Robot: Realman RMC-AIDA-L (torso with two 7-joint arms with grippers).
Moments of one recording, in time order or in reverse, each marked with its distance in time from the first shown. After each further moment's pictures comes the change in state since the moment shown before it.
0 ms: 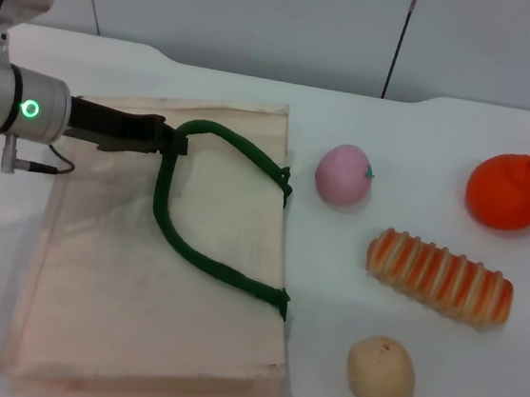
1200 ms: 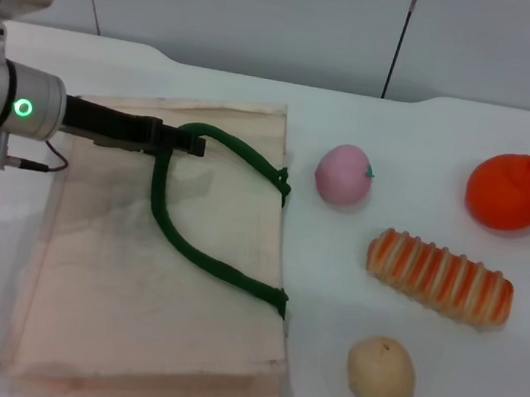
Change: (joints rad) left arm -0.006 0.008 0.000 -0.020 0.015 0.042 0.091; right arm -0.002 -0.001 -0.001 -0.003 -0.011 0.002 -0.003
